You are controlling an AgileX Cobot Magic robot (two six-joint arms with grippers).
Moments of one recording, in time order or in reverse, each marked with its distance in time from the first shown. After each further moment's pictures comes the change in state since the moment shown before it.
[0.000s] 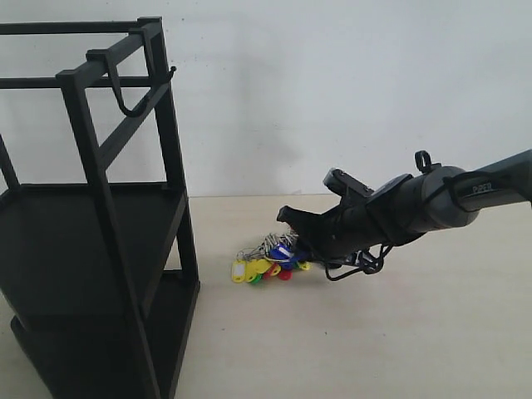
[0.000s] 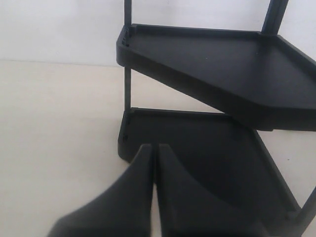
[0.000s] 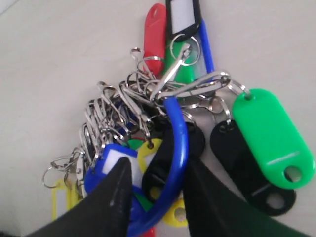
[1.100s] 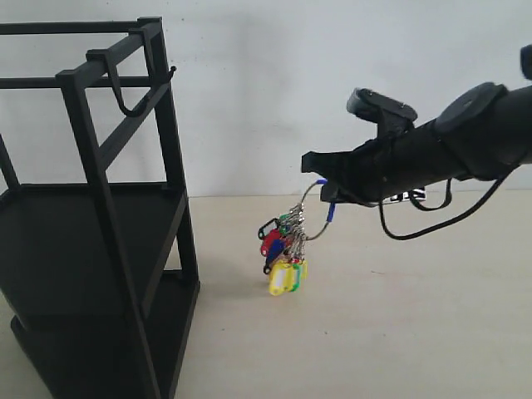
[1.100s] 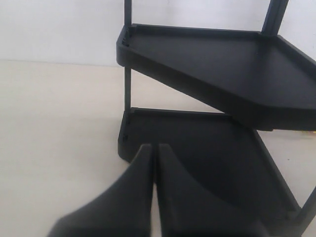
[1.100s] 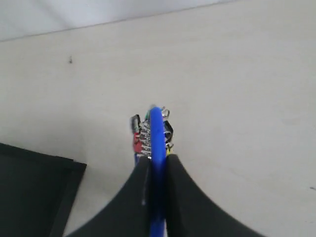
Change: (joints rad) left arm 0.000 0.000 0.000 0.000 0.000 0.000; right arm -0.035 -0.444 0.228 -0.255 0.097 -0.057
